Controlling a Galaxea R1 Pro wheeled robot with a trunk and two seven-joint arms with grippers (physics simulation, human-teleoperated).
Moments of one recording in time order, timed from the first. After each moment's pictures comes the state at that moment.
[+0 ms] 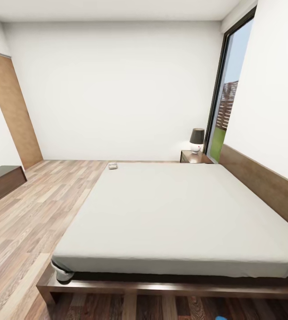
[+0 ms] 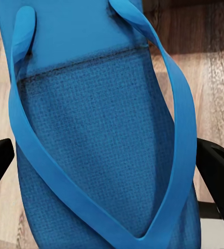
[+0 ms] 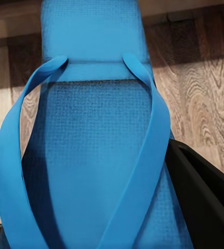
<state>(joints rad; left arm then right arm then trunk) -0.08 0.16 -0.40 -0.26 0.33 -0.31 0.26 0.10 -0.09 -0.28 -0.92 0.00 0.25 0.26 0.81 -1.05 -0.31</state>
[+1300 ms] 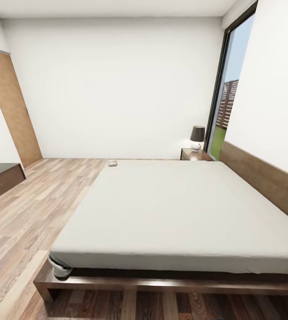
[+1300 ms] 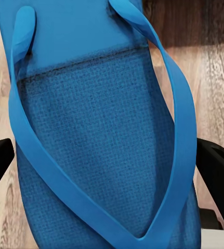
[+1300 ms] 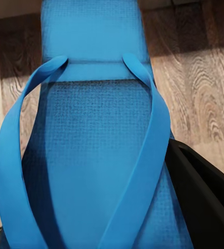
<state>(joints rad) -0.08 0.15 -0.41 -0.26 0.33 -0.31 0.26 0.10 -0.09 -0.28 -0.90 0.00 0.25 0.26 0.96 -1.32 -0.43</state>
